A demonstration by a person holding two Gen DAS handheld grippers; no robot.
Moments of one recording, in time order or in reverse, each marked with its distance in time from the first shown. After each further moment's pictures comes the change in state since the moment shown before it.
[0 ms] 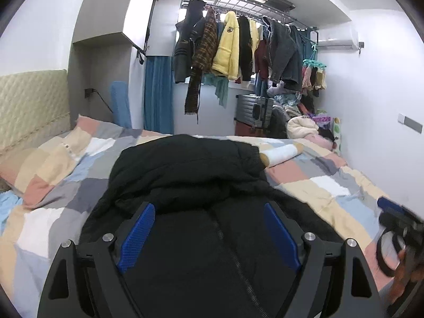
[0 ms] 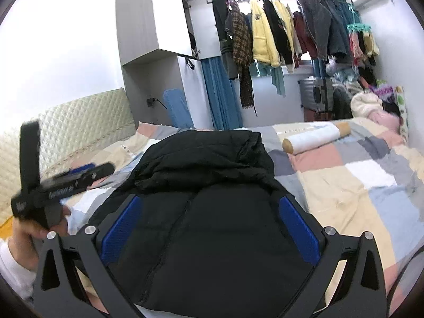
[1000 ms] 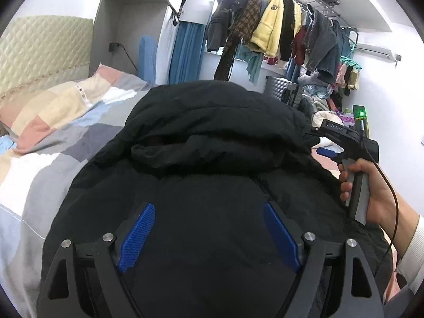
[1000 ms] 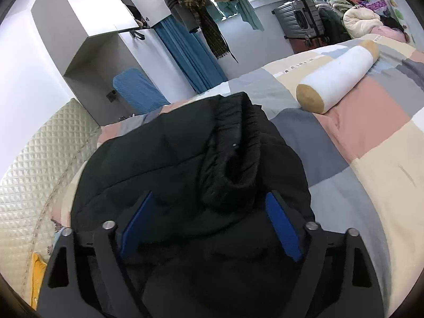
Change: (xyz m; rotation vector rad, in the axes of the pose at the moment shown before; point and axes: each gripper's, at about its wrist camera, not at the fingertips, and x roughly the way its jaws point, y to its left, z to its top) left arm 0.107 0.074 -0.060 -0.179 0.132 0.057; right arm 0.315 -0.110 0.045 0.319 0.234 0.008
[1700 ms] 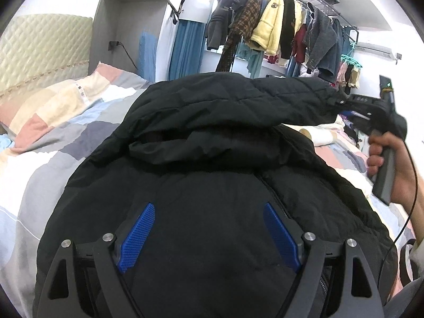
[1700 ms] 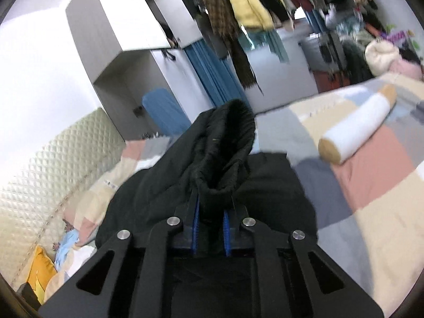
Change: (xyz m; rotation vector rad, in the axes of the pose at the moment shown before) left arm 0.008 -0.002 -0.003 0.007 0.000 0.002; right arm -0.062 0.041 0.028 -0.122 -0.157 0.102
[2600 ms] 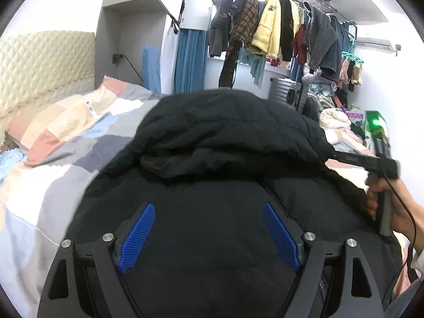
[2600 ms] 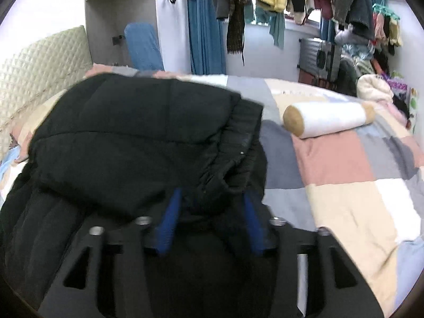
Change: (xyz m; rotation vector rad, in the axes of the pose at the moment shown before) left arm -0.025 -0.005 0.015 0.045 -0.040 0.063; right arm 0.011 -0.021 -0.062 -0.312 0.228 -0.257
